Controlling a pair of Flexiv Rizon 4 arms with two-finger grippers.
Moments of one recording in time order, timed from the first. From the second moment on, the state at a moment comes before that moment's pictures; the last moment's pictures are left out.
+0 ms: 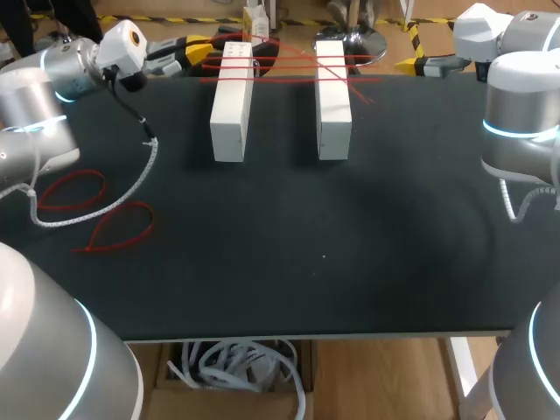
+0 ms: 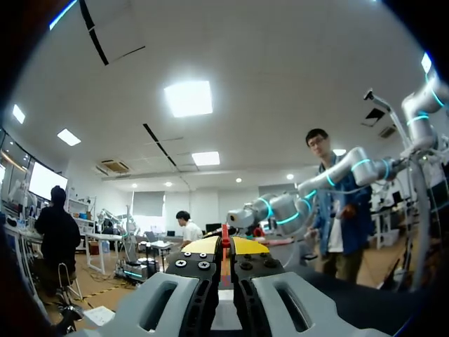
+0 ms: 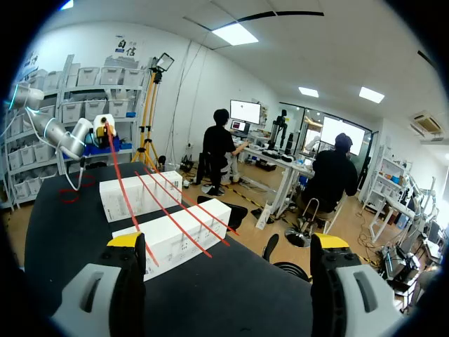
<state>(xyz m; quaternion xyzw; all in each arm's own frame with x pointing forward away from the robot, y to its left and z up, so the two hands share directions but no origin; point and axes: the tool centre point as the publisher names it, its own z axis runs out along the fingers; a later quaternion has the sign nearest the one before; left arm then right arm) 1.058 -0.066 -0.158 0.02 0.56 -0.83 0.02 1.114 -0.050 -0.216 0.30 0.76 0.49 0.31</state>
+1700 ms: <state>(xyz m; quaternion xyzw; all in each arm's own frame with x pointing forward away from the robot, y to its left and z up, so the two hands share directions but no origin) 1.041 -0.088 -0.084 0.06 0.54 -0.84 0.03 1.114 -0.050 -0.216 0.30 0.76 0.49 0.31</state>
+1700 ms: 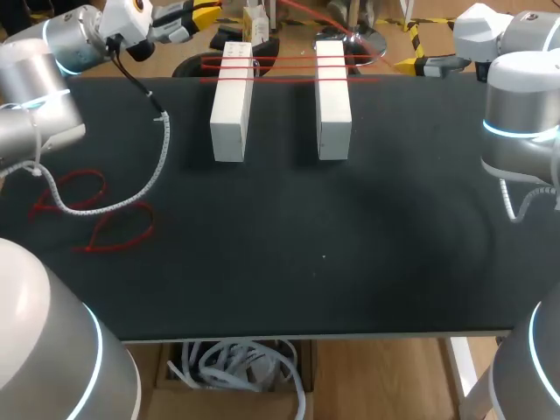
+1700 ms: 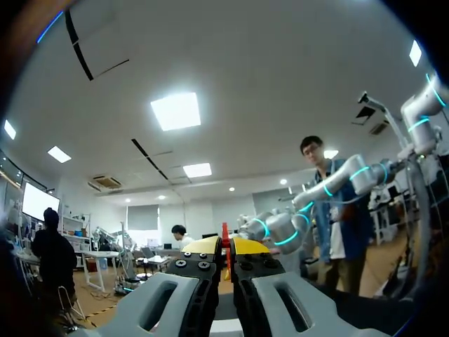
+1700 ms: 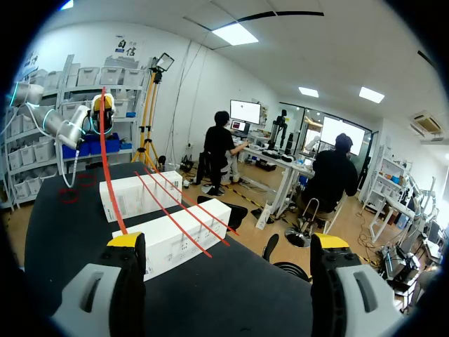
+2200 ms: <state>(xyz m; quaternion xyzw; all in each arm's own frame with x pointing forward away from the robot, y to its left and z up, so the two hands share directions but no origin) 1.041 -0.088 -0.084 0.06 0.54 -0.84 0.03 1.075 -0.049 -0.185 0.43 0.68 0.54 0.26</state>
